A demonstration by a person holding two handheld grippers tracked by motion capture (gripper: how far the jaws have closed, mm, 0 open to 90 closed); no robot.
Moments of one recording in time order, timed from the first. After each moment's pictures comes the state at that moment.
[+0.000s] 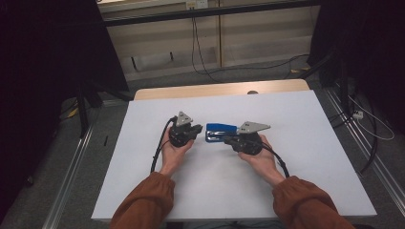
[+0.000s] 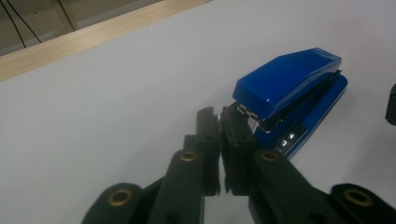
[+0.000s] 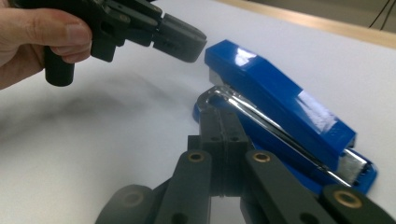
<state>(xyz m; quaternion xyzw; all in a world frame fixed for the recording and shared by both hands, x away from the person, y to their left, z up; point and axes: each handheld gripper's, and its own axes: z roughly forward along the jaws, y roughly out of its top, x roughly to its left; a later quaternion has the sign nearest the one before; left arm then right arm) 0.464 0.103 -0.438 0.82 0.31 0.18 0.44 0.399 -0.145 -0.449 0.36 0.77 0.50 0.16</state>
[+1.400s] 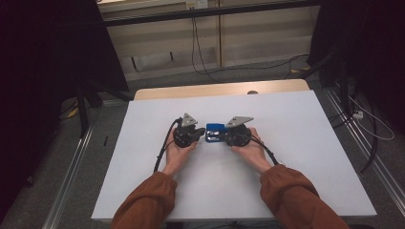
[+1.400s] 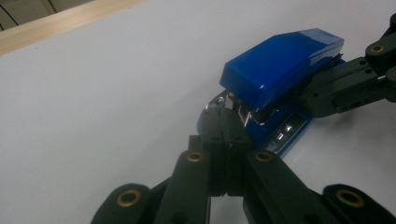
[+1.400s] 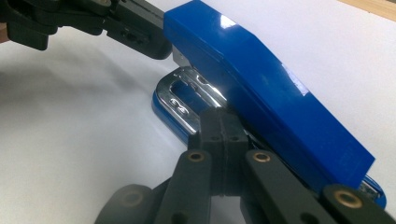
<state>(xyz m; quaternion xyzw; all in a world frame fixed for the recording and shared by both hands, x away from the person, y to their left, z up) 0.467 0.092 -0.450 0.84 0.31 0.16 0.43 0.435 -0.125 -0.461 0.37 0.81 0.41 0.18</state>
